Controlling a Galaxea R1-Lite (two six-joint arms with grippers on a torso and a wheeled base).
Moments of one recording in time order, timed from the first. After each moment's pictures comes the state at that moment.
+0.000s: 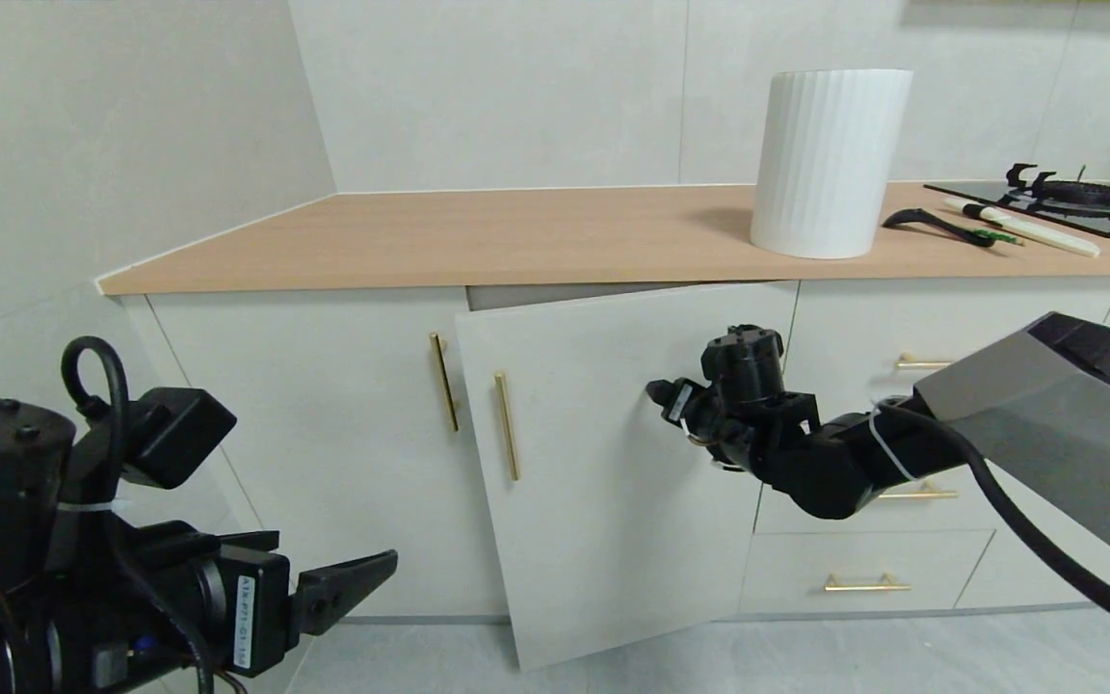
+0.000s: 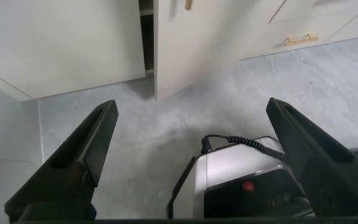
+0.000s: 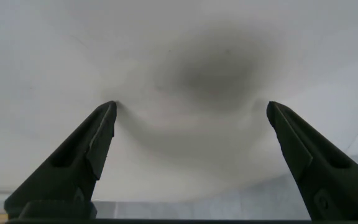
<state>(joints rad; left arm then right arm) -0.56 1.20 -0.64 0.04 0.17 -0.30 0.55 2.26 -1.33 -0.56 -0.31 0.71</state>
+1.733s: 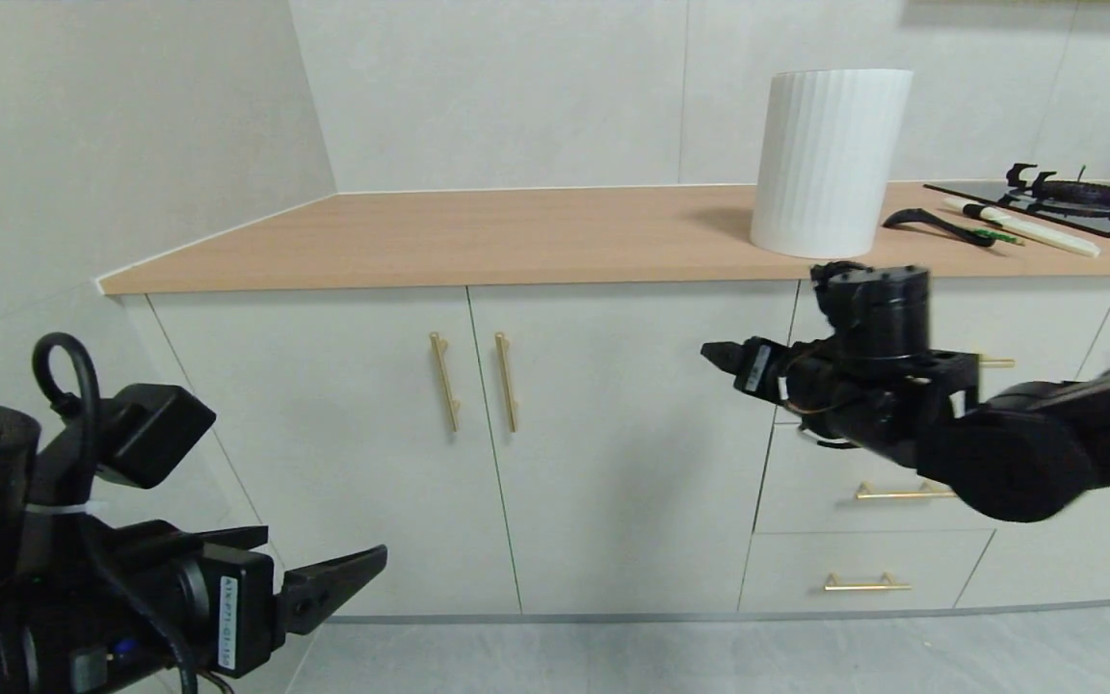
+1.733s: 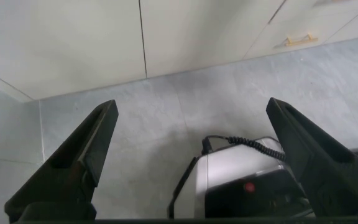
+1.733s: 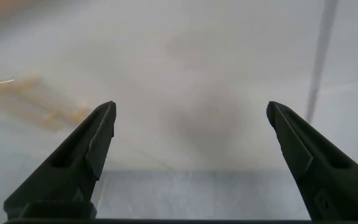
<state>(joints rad) -0.55 1.17 -0.63 0.02 0.19 -0.28 0.51 1.87 -1.04 -0.56 -0.25 0.49</state>
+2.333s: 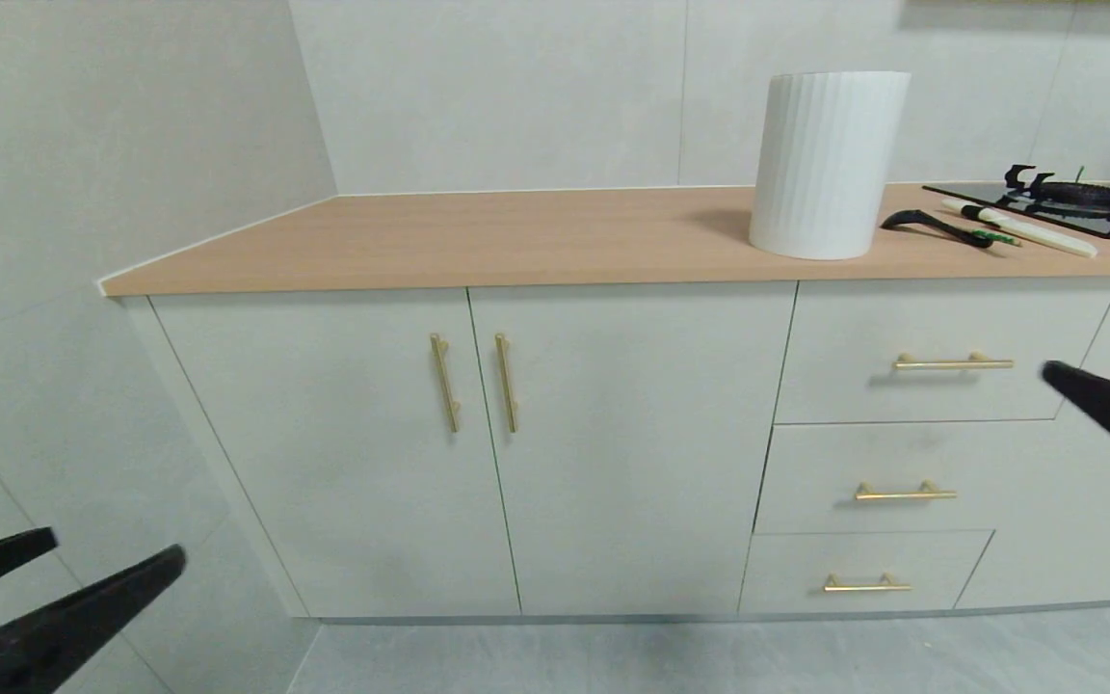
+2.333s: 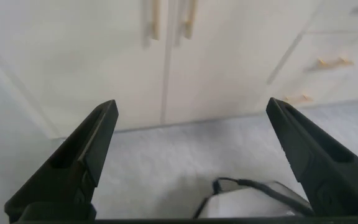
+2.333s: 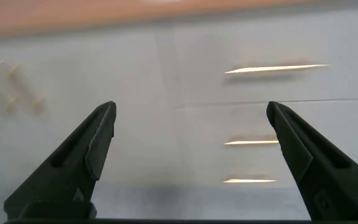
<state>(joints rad) -0.43 0.74 -0.55 0.07 0.20 -0.20 0.26 0.99 -0.49 -0.48 -0.24 0.13</state>
